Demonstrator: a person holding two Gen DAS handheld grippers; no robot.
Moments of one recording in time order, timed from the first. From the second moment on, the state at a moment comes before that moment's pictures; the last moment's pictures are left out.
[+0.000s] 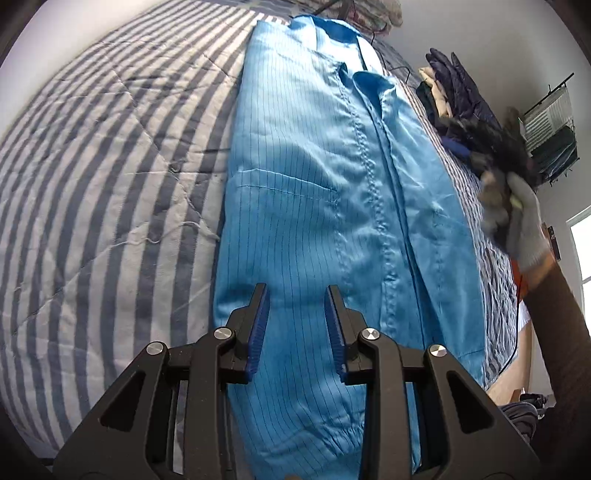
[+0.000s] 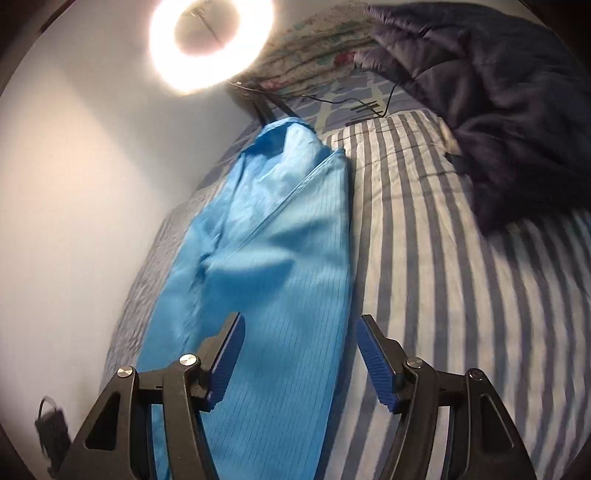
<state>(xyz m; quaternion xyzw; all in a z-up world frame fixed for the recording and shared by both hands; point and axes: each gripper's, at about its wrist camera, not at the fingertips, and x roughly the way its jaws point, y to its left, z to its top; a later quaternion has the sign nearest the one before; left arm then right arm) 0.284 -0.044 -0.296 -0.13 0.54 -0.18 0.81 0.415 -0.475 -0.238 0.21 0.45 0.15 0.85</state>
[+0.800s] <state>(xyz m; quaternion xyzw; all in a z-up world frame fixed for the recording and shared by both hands) 0.284 -0.036 -0.286 -0.13 0.52 -0.20 0.82 0.464 -0.416 -0.214 0.05 0.43 0.13 0.89</state>
